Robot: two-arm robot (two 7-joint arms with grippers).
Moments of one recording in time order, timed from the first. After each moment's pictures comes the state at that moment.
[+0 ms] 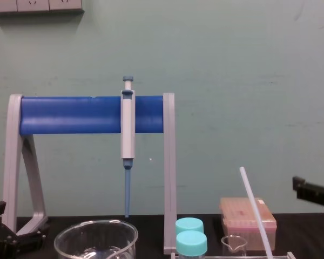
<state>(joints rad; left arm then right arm) -0.20 0.60 0.45 -1.41 -0.25 -0.12 0.03 0.11 0.33 -0.21 -1.55 0.21 -0.01 0.07</state>
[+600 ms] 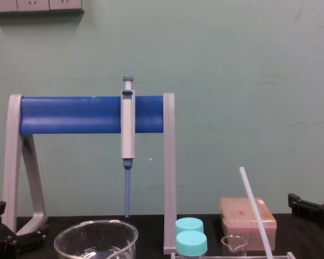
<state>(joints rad) -0.20 0.60 0.45 -1.41 -0.25 -0.12 0.03 0.13 0.30 -0.21 -1.47 0.19 -0.04 0.07</state>
